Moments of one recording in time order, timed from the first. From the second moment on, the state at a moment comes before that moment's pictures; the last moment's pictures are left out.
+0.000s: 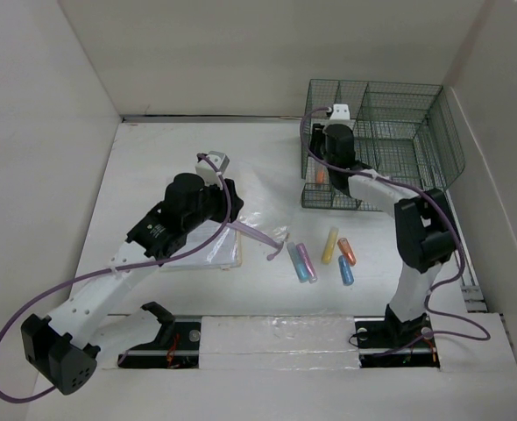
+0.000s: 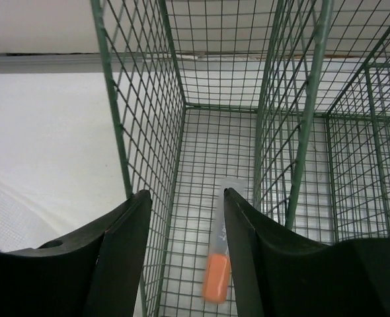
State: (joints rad) left arm -0.62 0.99 0.92 -0.36 -0.01 -0.28; right arm 0.38 1.87 1.29 0.32 0.31 0.17
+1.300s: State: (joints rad) left arm -0.62 0.99 0.92 -0.36 -0.02 -0.28; right arm 0.87 1.34 0.58 -0.08 0.24 0.43
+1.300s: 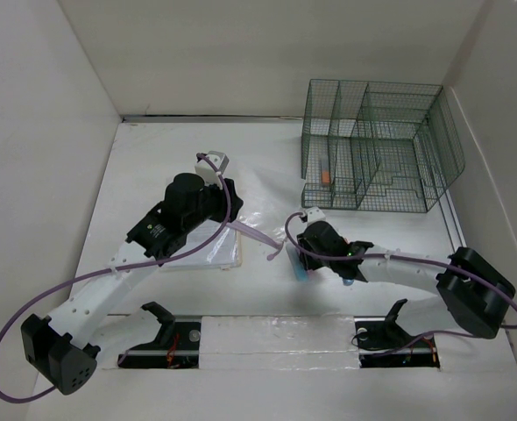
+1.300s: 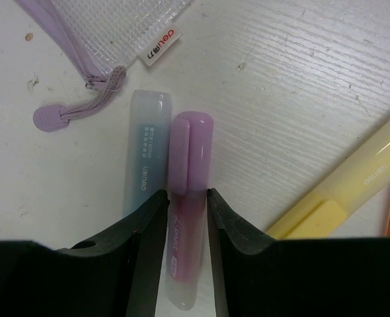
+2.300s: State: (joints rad) left arm -0.62 0.98 0.92 -0.36 -0.01 -0.28; right arm 0.61 1.36 0.98 0.00 0.42 0.25
